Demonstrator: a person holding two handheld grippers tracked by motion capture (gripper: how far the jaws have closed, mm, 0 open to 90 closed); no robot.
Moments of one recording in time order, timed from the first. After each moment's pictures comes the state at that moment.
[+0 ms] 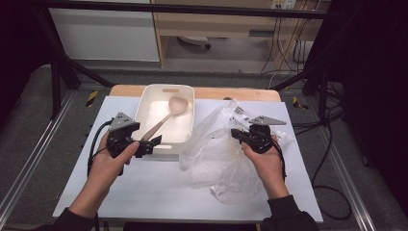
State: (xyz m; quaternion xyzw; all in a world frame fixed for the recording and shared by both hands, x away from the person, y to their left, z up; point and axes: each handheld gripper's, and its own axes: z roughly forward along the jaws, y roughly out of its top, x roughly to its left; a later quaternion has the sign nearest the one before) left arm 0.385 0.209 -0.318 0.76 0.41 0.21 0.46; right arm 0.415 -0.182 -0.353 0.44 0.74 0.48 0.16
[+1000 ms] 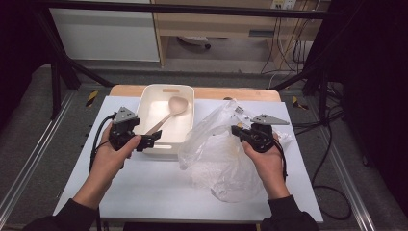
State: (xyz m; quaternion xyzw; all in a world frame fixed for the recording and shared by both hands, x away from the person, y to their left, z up) left arm 0.404 0.208 -0.316 0.76 0.42 0.21 0.45; right arm 0.410 -0.181 -0.343 0.43 0.73 0.50 0.18
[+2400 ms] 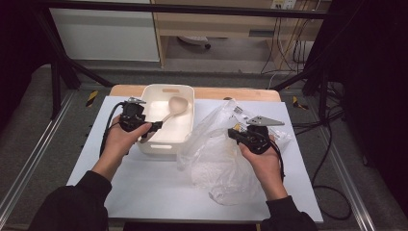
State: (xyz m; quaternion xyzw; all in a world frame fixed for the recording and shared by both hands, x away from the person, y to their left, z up) left arm 0.472 0.201 -0.342 0.79 0.48 0.15 0.35; right arm 0.410 -0.174 -0.349 0.43 0.74 0.49 0.16
